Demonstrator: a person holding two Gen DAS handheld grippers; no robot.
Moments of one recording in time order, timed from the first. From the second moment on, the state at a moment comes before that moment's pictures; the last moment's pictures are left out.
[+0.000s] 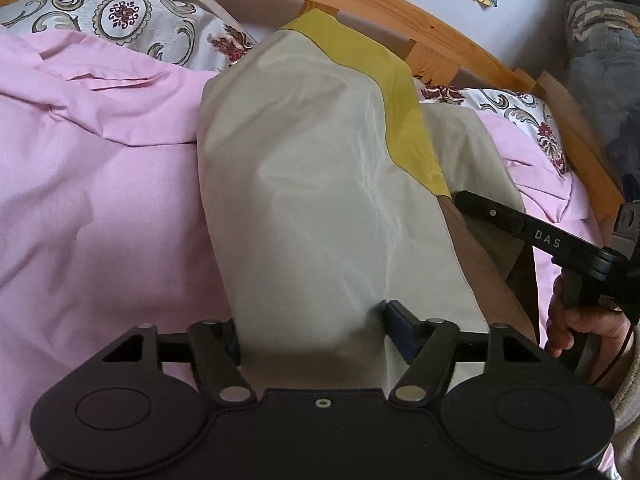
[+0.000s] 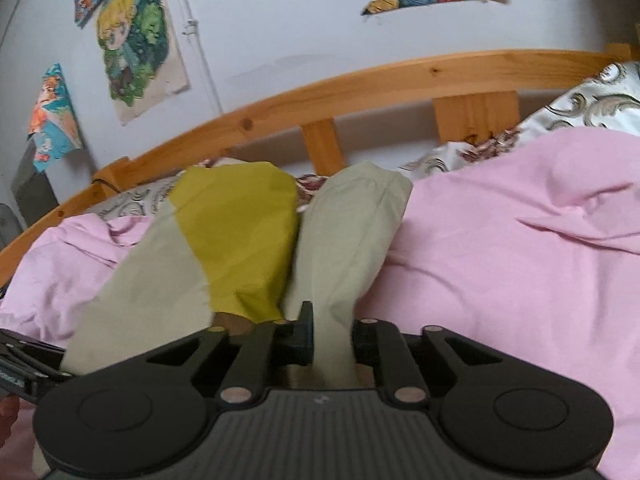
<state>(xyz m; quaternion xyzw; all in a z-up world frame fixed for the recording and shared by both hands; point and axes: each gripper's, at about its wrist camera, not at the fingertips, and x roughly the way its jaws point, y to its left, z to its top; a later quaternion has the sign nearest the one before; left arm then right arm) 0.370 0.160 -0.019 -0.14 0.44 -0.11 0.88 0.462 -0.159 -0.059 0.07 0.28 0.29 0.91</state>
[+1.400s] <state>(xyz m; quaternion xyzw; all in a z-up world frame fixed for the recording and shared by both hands) 0.201 0.079 0.108 -0.05 0.22 0.01 0.97 0.242 -0.206 0.057 0.04 0.08 0.25 0.96</state>
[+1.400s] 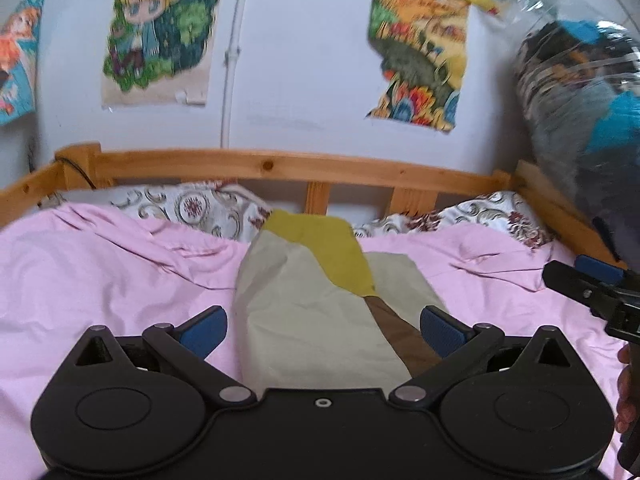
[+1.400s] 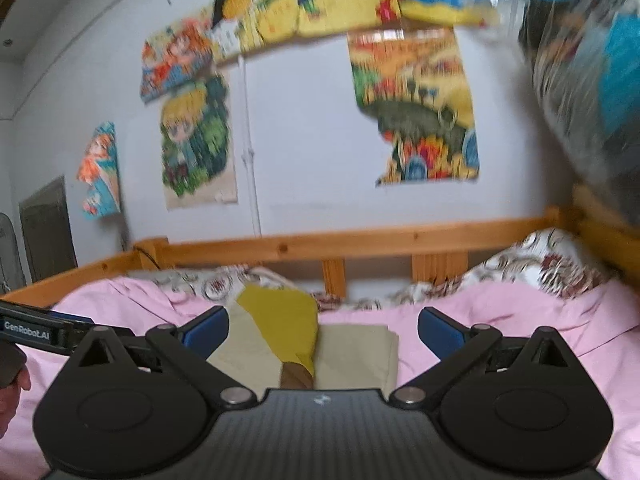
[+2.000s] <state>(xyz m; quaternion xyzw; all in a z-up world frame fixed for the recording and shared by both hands) 0.072 0.061 0.102 -0.05 0.21 0.02 0.98 0.110 -0.237 0.059 0.05 0.05 0.23 0.97</state>
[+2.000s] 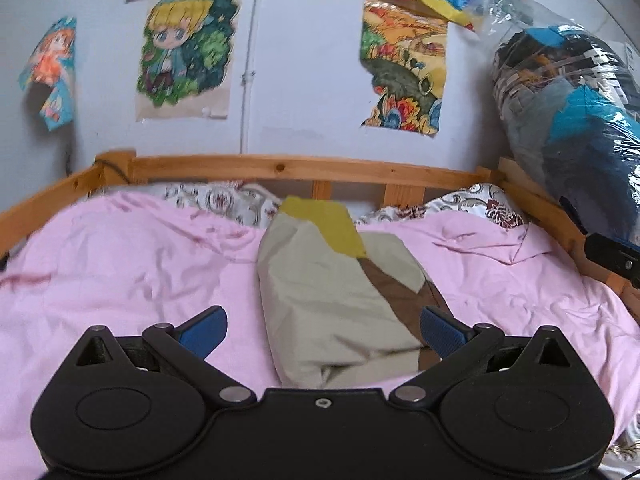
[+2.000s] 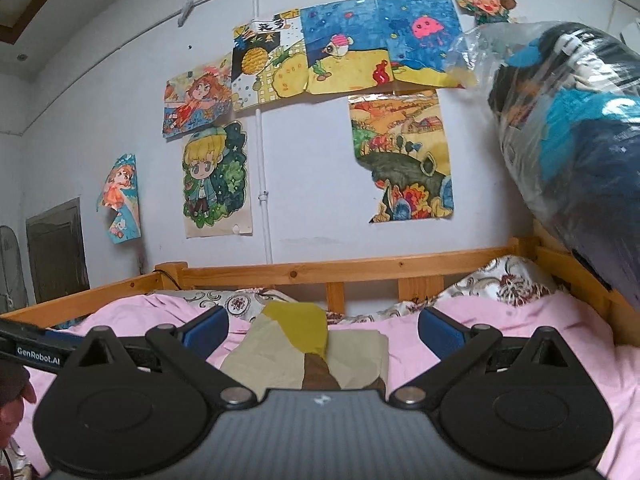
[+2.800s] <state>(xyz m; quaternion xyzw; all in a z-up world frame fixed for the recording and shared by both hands) 0.038 0.071 0.007 -0.06 0.23 0.09 0.97 0.071 -0.221 -0.037 -0.01 0.08 0.20 0.98</state>
